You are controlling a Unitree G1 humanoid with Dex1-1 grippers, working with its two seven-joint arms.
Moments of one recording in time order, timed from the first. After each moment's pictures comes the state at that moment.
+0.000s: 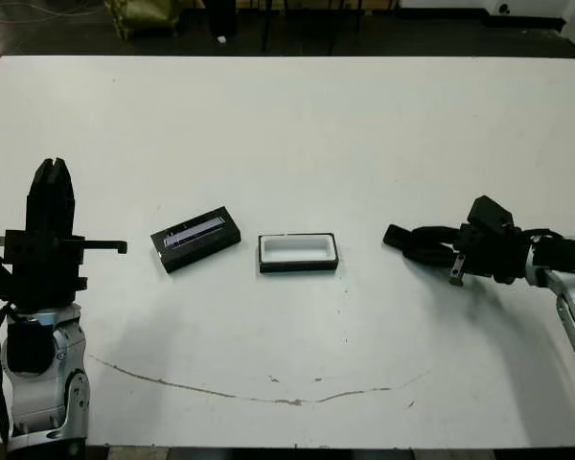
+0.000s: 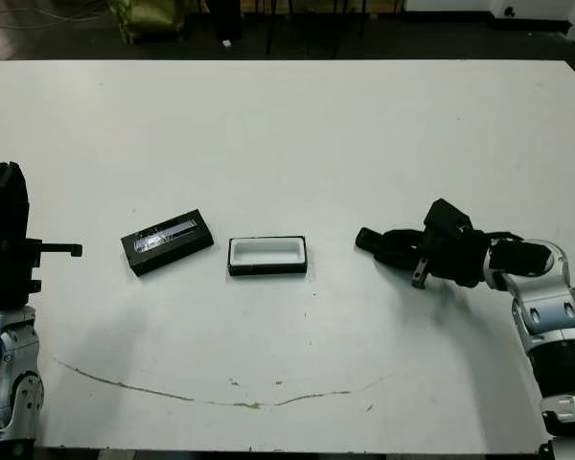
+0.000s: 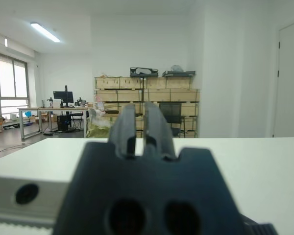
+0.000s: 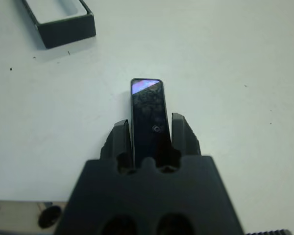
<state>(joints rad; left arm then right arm) -0.01 0.23 0.27 -0.08 -0.28 -0.45 -0.21 -0.47 -0.71 0.12 0.49 0.10 -0.01 1.06</state>
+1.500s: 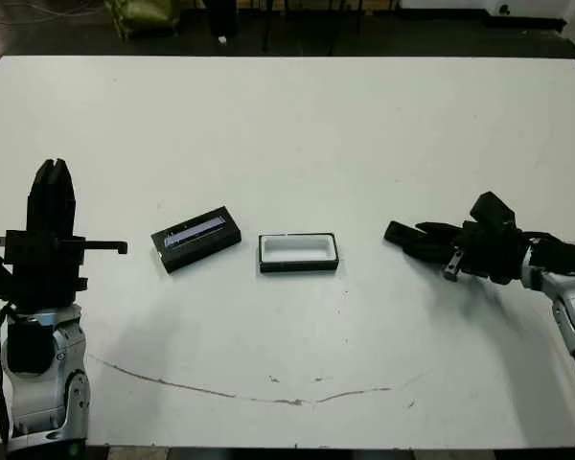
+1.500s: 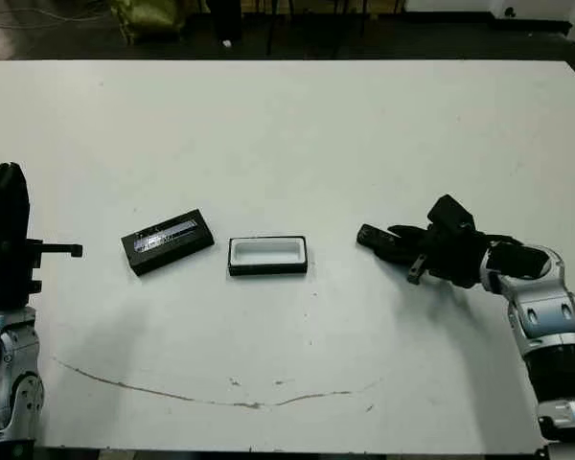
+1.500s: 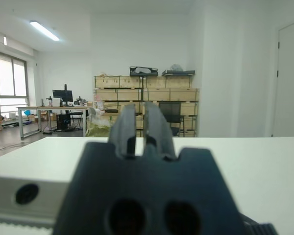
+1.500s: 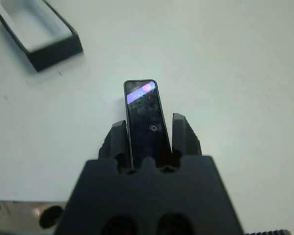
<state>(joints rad) 0.00 0.23 0.27 -0.08 -0.29 -0.45 -0.21 -0.40 -0.69 0.08 0.32 0.20 0.20 0.98</state>
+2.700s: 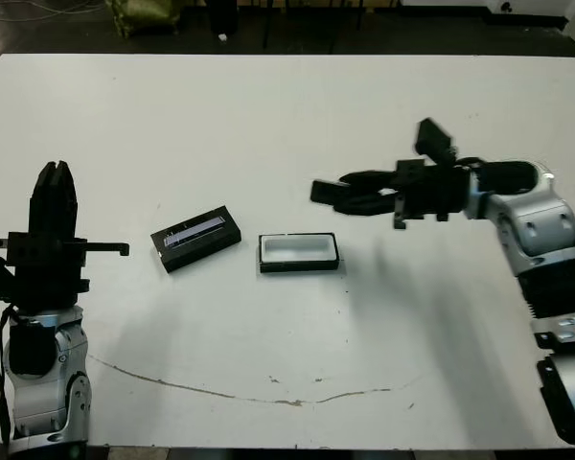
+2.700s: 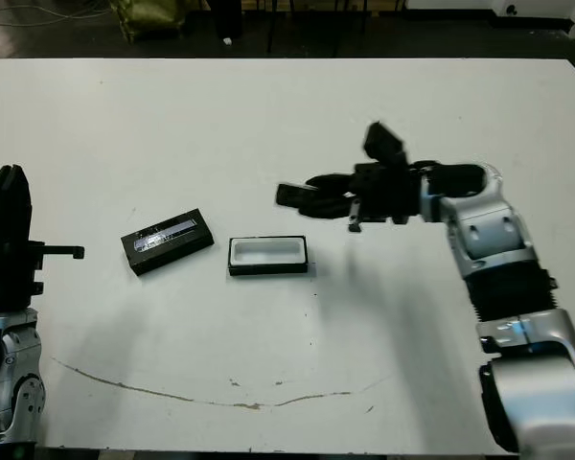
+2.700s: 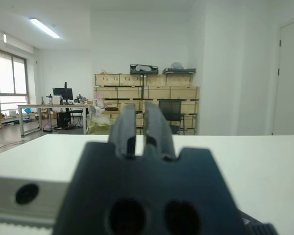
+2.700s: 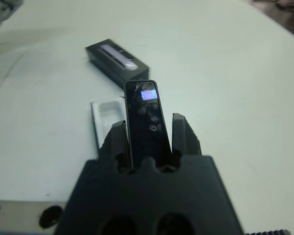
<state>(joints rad) 0.01 0.23 0.25 -0.09 -0.26 -0.45 -0.18 -0.80 -0.52 0.27 0.42 0.19 0.24 1.23</state>
